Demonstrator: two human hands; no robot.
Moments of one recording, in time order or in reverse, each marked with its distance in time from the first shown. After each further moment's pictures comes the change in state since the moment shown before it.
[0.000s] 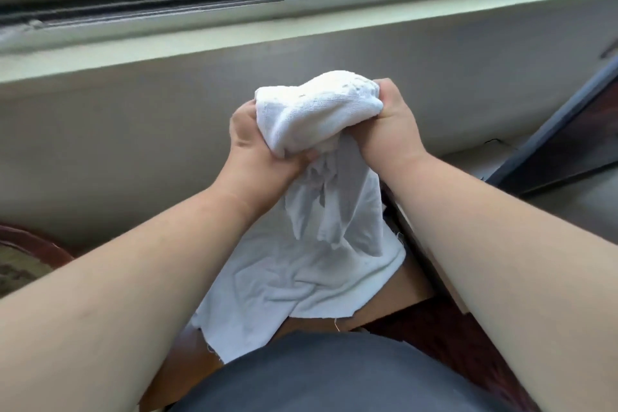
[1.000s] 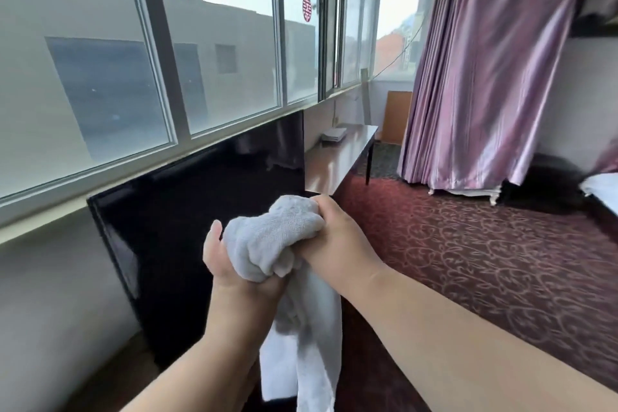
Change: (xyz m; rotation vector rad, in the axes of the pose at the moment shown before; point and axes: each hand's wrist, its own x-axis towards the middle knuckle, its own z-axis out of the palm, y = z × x) left_hand -0.139 0.305 0.510 -0.371 -0.377 0.395; right_hand -0.214 -0.149 -0.555 -0.461 0.539 -0.189
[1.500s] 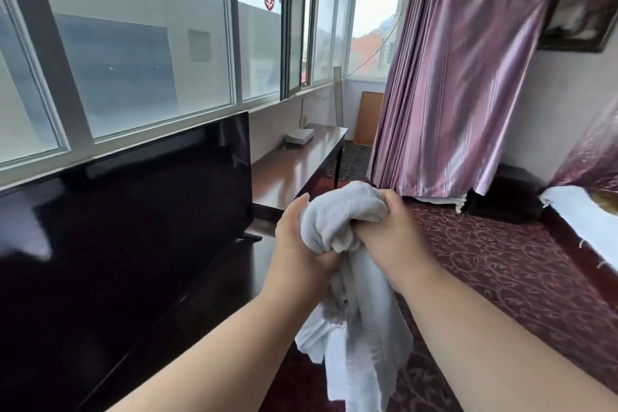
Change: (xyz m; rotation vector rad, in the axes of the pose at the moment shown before) left_hand 0.136 -0.031 0.294 -0.279 -0.293 -0.084; right_hand 0.160 0.156 -0.211 -0.053 0.346 0.148
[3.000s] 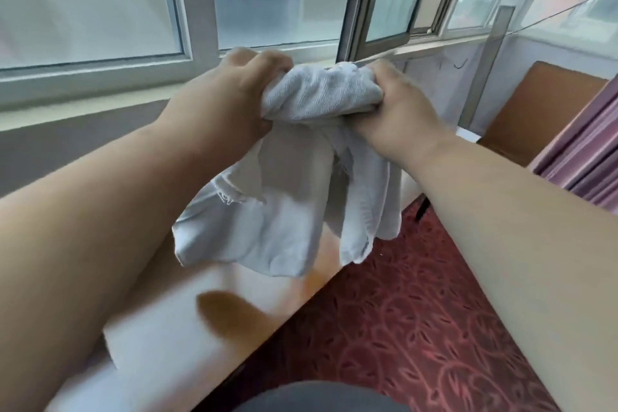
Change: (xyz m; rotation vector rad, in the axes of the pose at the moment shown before) left_hand 0.941 -0.551 0.038 1.287 0.145 0.025; right_hand 1.136 0.315 0.308 -0.236 -0.507 -0.659
